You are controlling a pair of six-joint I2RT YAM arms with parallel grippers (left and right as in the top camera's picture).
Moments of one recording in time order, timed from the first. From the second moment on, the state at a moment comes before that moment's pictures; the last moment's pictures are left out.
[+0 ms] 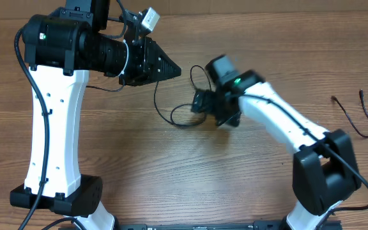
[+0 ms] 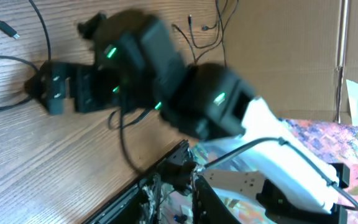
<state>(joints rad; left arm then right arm) -0.19 1.82 2.36 -1.69 0.89 -0.26 0.52 1.86 1.37 -0.84 -0.16 0.84</state>
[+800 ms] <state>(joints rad) -0.19 1.82 2.36 -1.69 0.88 -0.26 0.67 1.92 1.24 -0.52 0.02 1.36</state>
